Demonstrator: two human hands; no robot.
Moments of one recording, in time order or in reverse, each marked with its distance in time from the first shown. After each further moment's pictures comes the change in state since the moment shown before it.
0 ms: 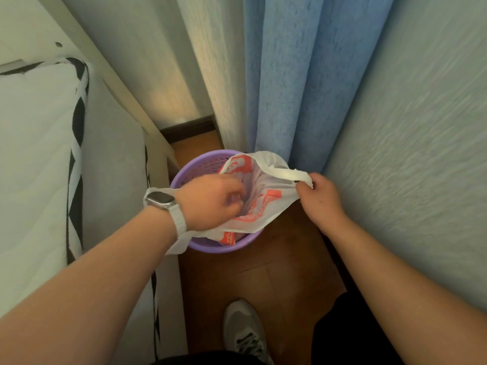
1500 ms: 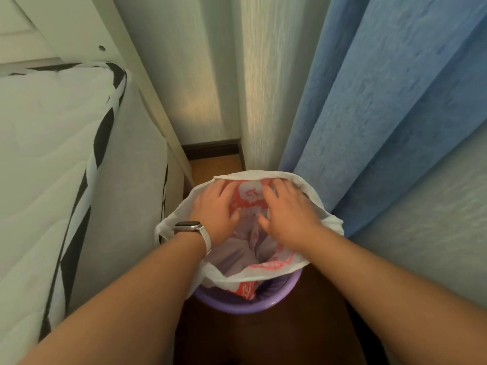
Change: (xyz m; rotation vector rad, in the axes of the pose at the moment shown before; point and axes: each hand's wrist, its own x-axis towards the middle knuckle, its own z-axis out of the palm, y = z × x) left_hand 0.076 -0.112 0.071 -0.092 0.511 -0.272; right_hand 0.060 -0.062 0.099 -0.936 -0.259 -0.702
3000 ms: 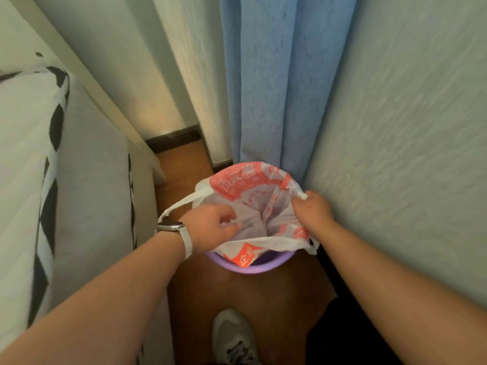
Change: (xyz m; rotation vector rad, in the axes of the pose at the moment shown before) left_hand -0.085 0.087 -0.032 0.009 -0.588 0.051; right_hand -0.139 0.074 0.010 0.746 0.083 0.880
